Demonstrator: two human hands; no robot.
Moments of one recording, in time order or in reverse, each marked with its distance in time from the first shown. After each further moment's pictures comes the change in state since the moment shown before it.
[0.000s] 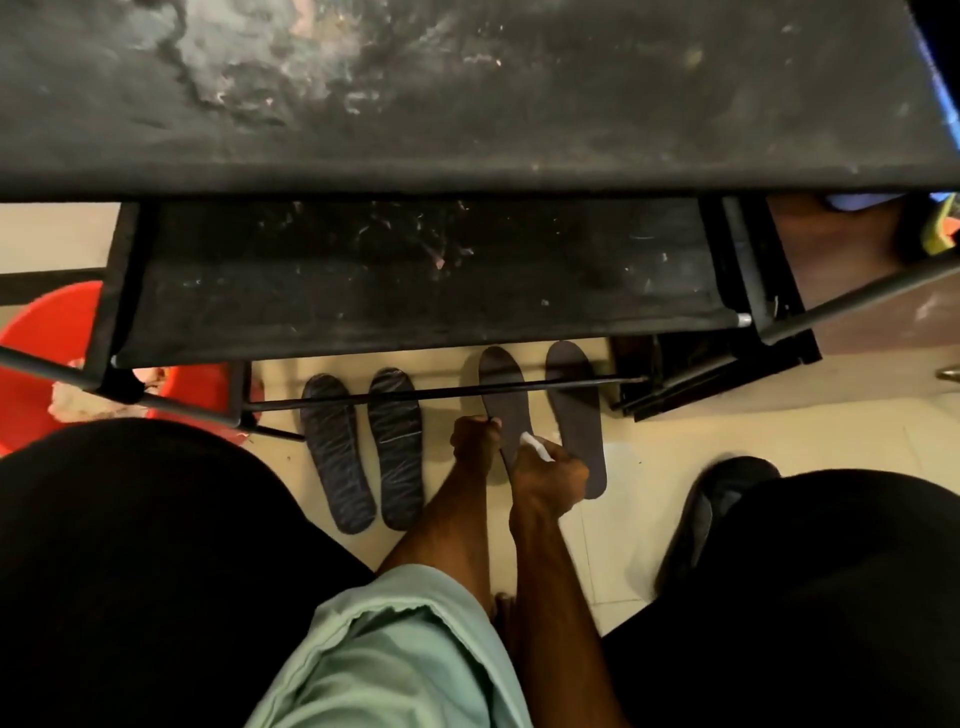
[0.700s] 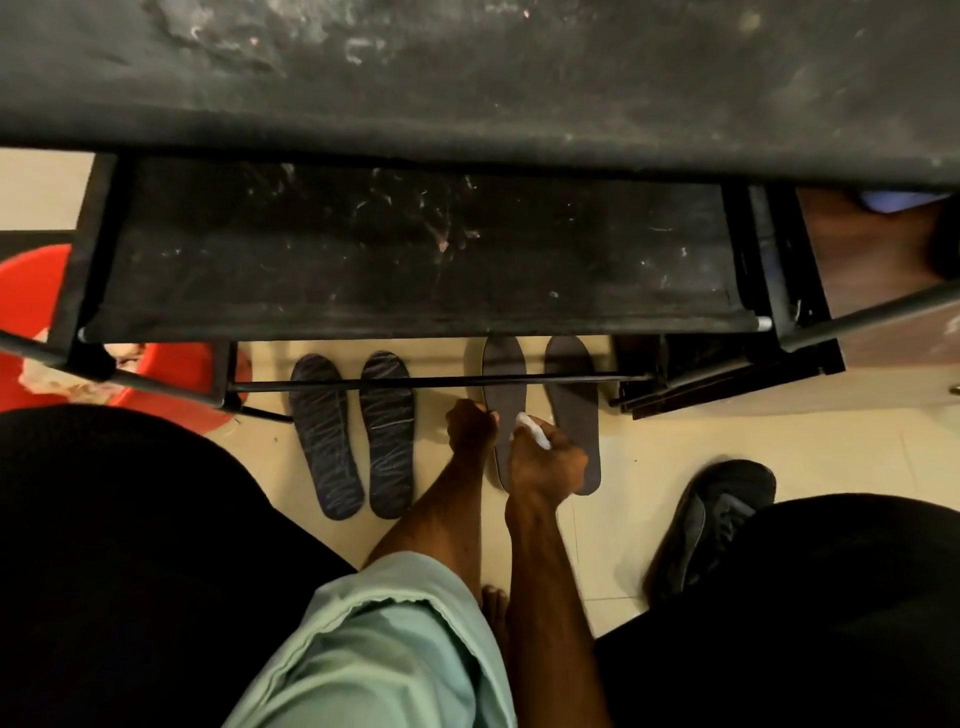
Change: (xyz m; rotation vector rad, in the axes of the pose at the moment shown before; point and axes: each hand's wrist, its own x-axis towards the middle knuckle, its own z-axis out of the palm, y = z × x) left_hand 0.028 -0.007 0.014 0.379 0.150 0.097; right_hand 0.018 0.003 0.007 0.048 -0.040 -0.119
